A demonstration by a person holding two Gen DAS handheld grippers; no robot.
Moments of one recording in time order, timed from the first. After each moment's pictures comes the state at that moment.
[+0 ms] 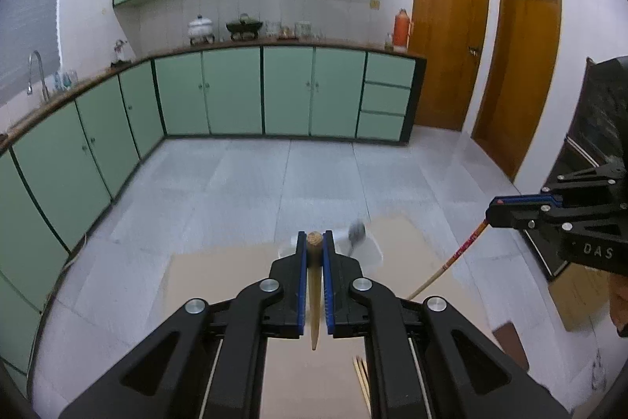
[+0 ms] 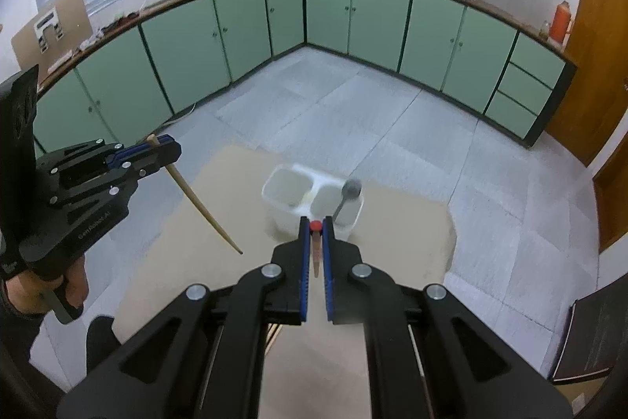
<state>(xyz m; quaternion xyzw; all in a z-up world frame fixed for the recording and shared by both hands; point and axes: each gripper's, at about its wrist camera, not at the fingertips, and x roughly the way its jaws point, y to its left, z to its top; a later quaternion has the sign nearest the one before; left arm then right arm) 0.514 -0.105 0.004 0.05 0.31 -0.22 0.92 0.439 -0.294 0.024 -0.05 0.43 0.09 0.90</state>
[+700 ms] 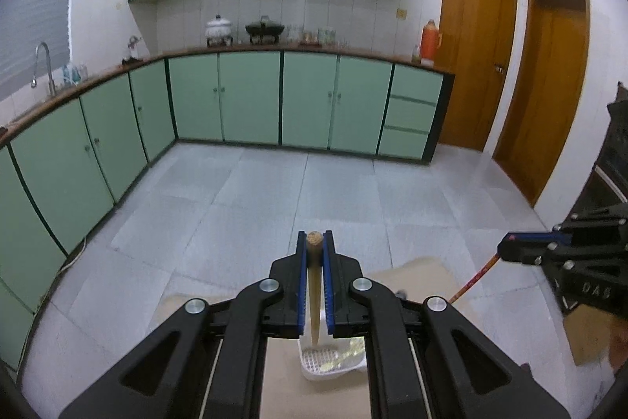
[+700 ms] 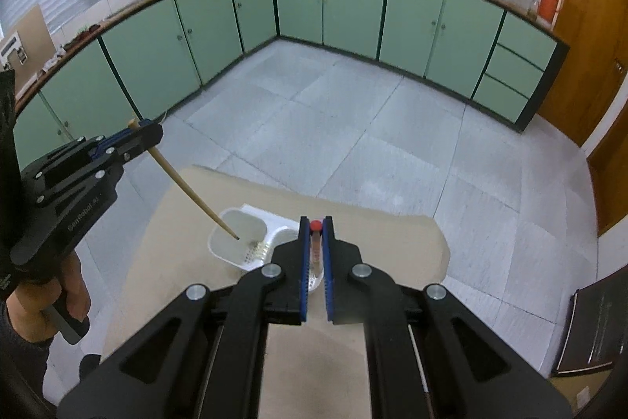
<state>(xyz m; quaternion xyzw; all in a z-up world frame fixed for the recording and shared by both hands) 0.625 -0.131 -0.034 0.03 0.31 -0.19 0.93 0.553 -0.323 -0.024 -0.03 0.46 0.06 0.89</state>
